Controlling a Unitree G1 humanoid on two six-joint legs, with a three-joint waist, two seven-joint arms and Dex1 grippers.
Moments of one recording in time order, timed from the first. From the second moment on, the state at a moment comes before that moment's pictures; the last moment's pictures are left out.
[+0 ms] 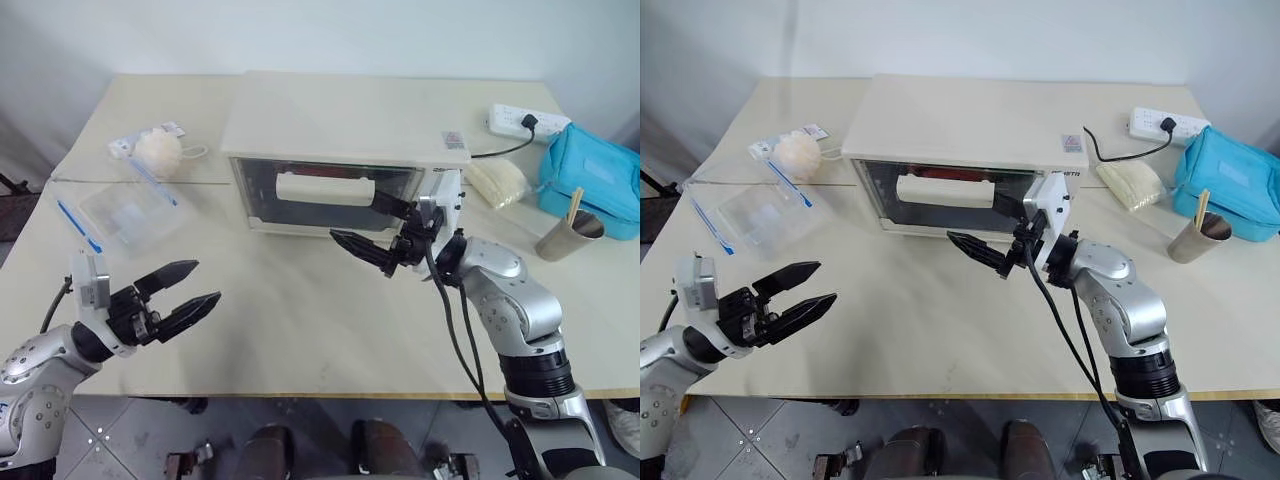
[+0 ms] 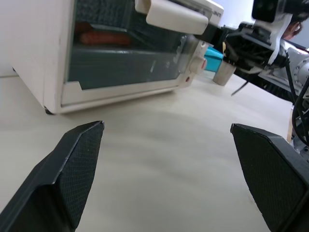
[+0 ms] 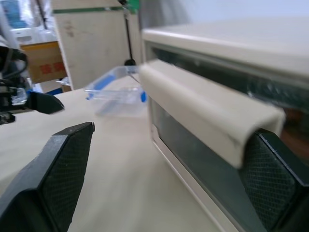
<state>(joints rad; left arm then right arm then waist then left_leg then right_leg) 0.08 0.65 0.47 -0.30 -0.85 0.47 -0.91 -0.51 -0.42 0.04 -0.19 0.56 0.38 0.84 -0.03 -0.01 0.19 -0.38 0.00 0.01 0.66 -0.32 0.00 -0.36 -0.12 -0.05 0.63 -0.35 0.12</state>
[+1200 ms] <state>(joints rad) -0.59 0.52 0.20 0.28 -0.60 0.29 -0.97 -0.25 -0.56 0.08 -0.27 0.31 0.00 1.00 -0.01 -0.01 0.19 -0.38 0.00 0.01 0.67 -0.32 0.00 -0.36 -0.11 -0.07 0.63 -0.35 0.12</state>
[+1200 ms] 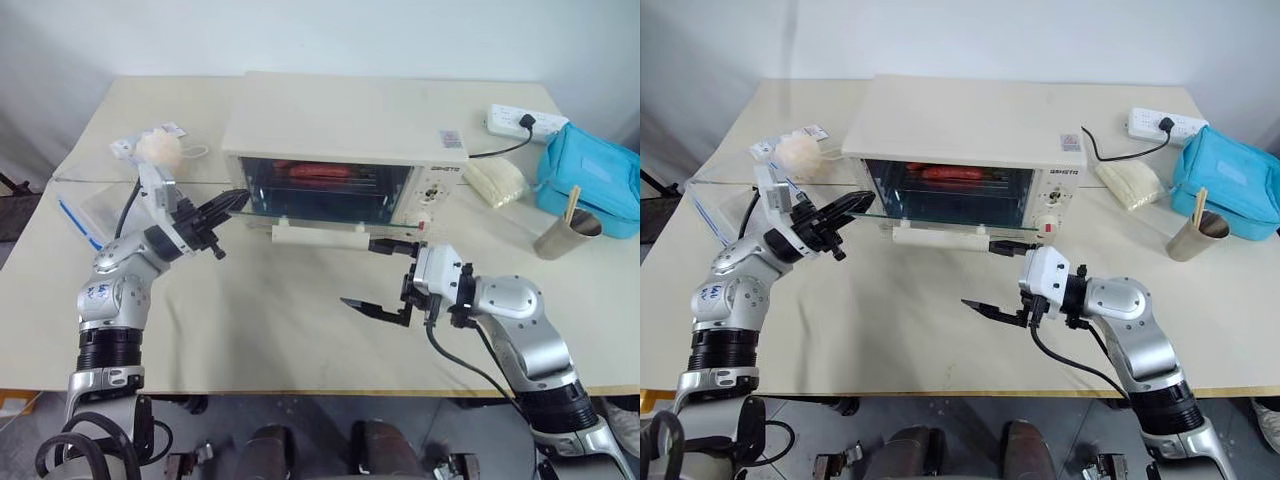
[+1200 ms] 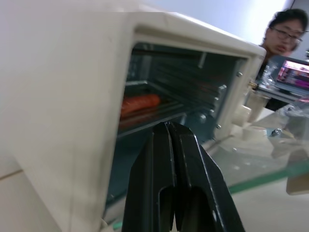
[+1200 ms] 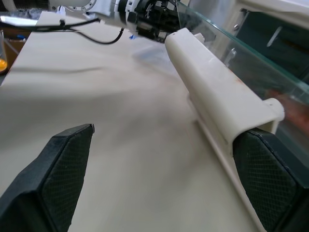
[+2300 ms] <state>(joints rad) -0.25 0.45 0.15 0.08 -0.44 0.15 -0.92 -0.58 -0.38 0.35 -0.15 -0.38 0.11 0.49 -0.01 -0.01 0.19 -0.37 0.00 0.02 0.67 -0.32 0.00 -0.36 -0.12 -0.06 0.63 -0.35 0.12</state>
